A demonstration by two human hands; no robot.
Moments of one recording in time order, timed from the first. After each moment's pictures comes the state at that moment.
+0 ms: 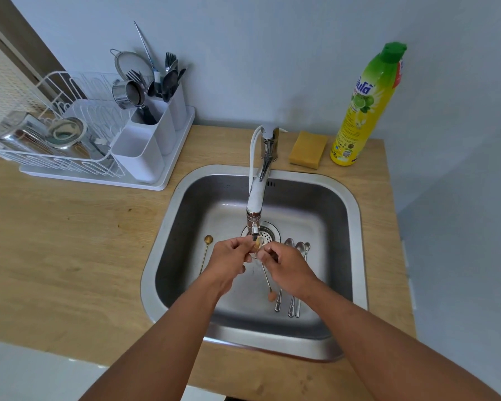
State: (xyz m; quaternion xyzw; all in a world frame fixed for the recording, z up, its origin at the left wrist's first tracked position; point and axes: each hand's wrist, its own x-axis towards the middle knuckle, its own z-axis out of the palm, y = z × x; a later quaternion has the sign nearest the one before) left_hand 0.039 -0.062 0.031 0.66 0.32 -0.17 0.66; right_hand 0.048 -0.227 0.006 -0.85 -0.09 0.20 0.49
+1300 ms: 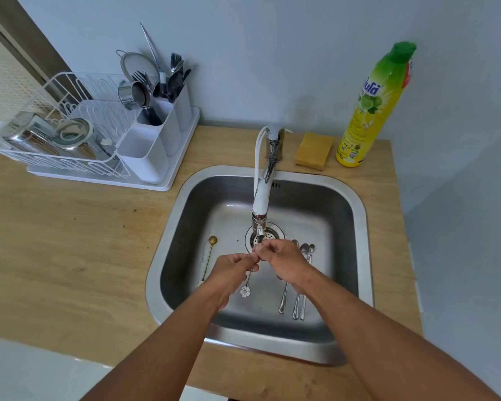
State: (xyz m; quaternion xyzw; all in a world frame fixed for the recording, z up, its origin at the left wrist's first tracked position) left_hand 0.021 -0.055 0.028 0.71 0.33 -0.23 0.58; right_hand 0.063 -0.206 0.019 -0.75 0.06 0.29 0.59
